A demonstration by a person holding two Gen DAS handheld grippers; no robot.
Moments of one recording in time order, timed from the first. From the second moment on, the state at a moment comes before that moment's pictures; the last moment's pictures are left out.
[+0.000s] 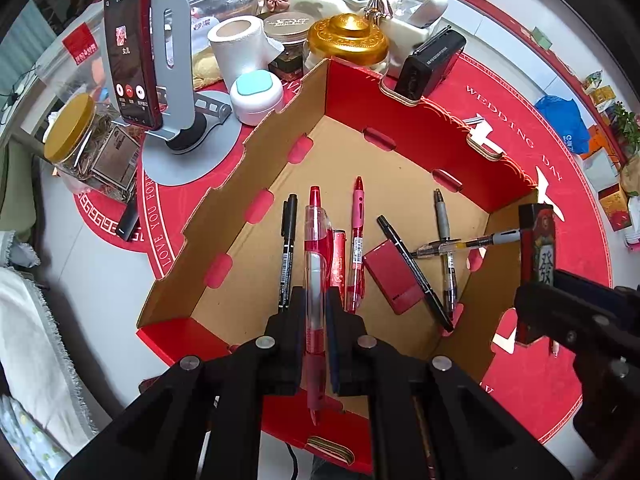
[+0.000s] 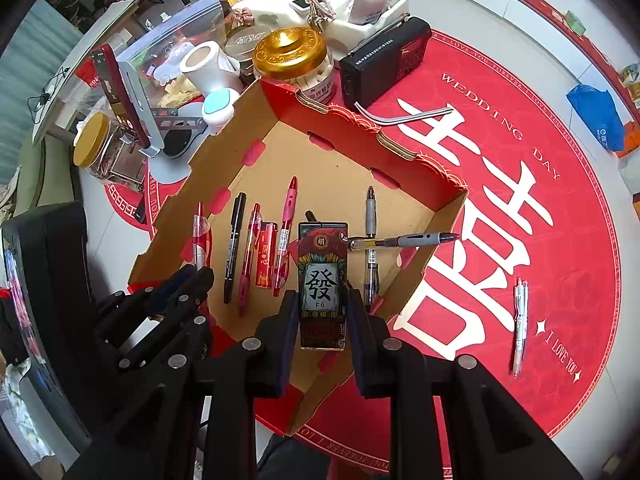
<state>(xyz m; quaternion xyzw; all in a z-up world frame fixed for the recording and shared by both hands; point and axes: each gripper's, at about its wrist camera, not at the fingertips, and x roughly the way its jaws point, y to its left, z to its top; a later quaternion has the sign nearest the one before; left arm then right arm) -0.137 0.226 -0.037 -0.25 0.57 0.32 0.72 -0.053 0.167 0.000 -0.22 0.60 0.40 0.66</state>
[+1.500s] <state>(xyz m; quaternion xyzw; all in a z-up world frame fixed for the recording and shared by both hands) -0.106 0.243 -0.078 -0.22 0.58 0.32 0.71 -0.018 0.174 -0.054 -0.18 0.62 0.38 0.66</state>
